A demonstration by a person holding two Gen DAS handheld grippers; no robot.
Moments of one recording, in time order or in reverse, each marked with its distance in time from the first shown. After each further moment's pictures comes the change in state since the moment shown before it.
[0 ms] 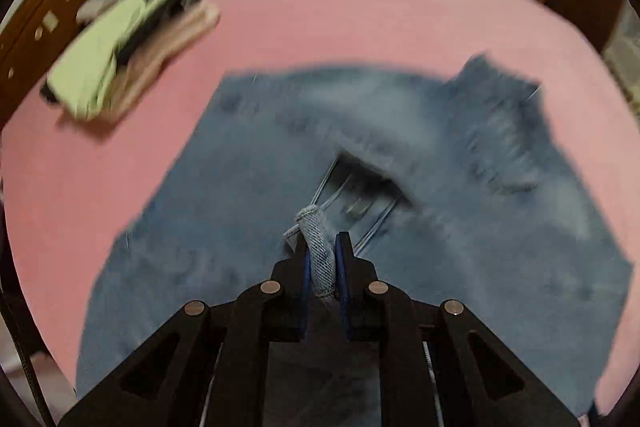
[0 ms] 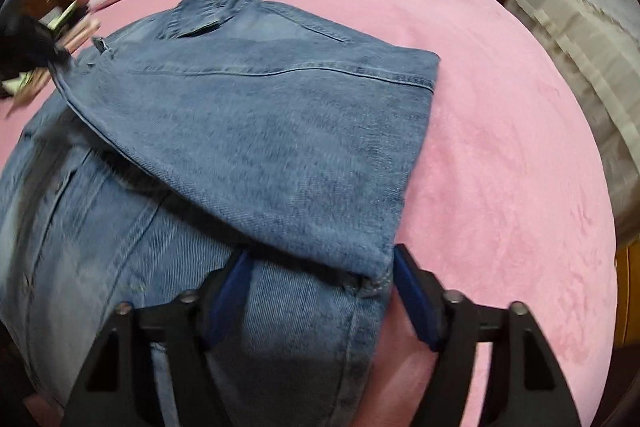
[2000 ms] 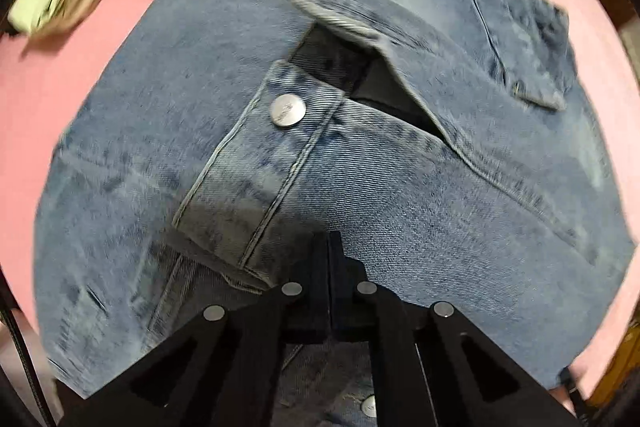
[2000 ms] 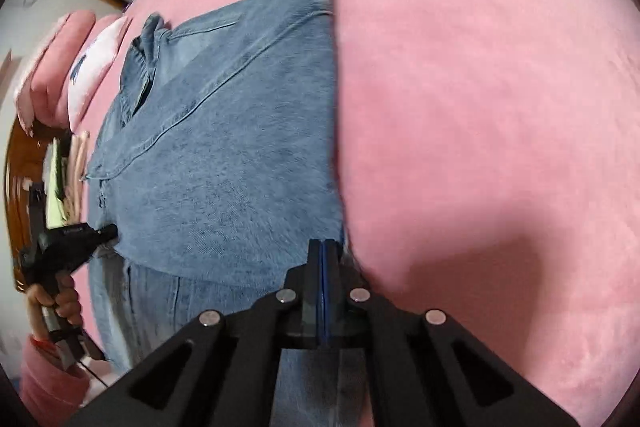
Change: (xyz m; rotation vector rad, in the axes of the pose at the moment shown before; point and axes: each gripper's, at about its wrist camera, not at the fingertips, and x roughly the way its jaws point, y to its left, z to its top) left arm 0.032 -0.013 -0.040 -0.007 0.309 -0.056; right arm 0.050 -0.072 0.020 0.505 0.224 0.324
